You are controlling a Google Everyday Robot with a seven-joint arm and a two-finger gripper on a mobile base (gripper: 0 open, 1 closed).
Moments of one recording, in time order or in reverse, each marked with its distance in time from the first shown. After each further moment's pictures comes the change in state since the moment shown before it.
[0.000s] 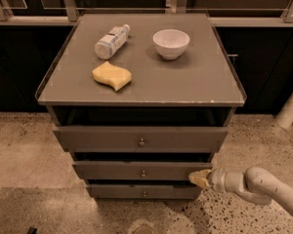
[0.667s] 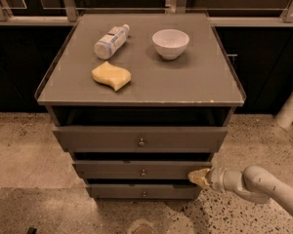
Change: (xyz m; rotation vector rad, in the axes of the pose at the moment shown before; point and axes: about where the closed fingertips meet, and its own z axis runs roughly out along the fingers) arm -0.002 -0.003 0.007 0.001 0.004 -0.003
